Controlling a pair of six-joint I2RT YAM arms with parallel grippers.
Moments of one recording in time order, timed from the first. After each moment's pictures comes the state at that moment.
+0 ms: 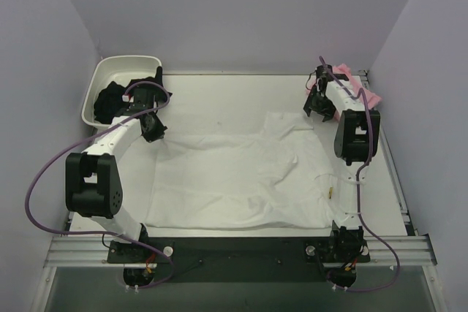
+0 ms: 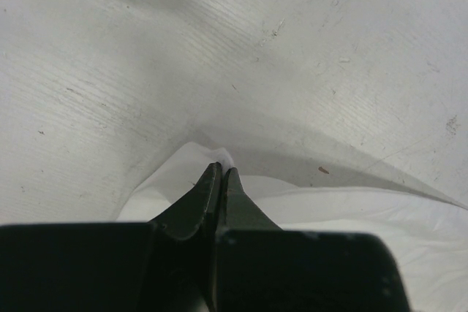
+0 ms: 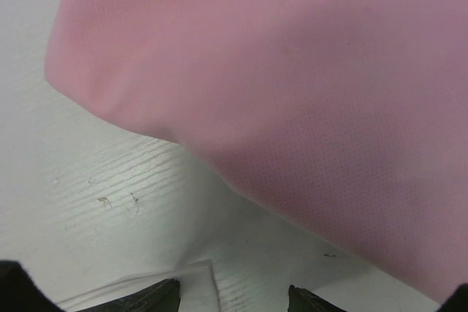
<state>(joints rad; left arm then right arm) -0.09 1.64 1.17 -0.56 -0.15 -0.67 0.02 2.35 1.96 -0.83 0.22 0.42</state>
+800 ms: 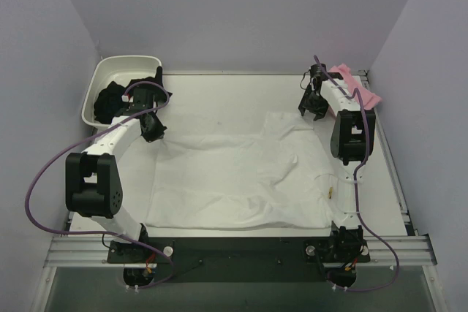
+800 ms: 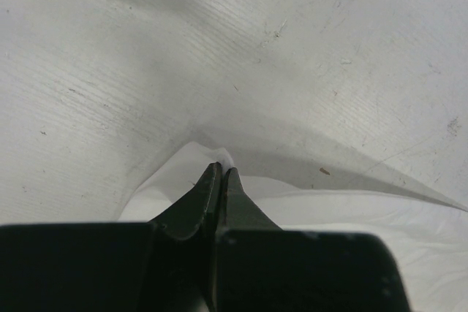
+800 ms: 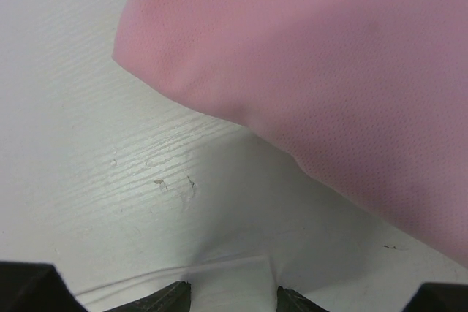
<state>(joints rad) -0.09 1.64 1.17 -0.56 -0.14 -0.67 0.05 2.37 2.00 -0.85 0.17 0.45</state>
